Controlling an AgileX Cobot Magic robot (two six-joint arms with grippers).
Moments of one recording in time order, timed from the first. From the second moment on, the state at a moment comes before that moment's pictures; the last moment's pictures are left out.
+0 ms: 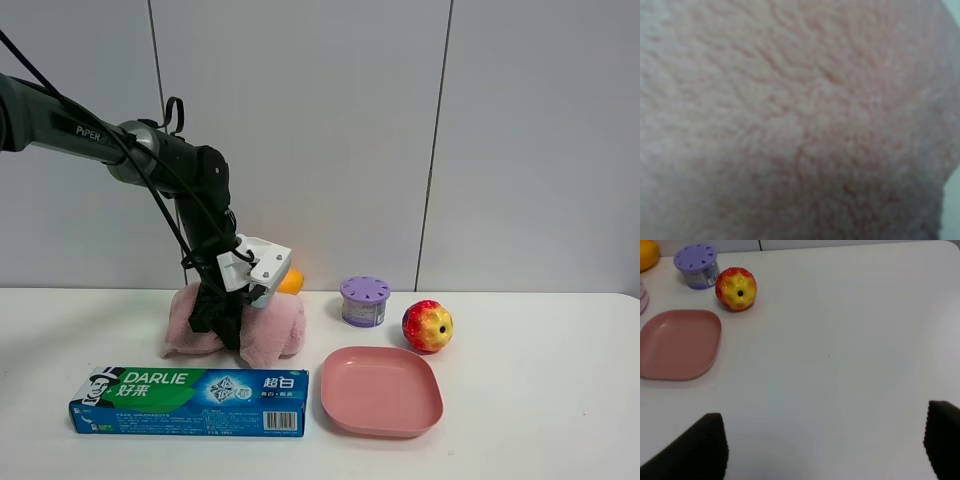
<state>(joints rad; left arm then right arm) -0.34 2.45 -1.99 -0.20 0.99 1.44 0.01 0.00 -0.49 -0.01 1.07 0.03</state>
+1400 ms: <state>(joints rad) -0.80 2.23 -2.41 -0.17 1.22 -0.34 0.01 0.00 -0.49 -0.01 1.07 0.03</state>
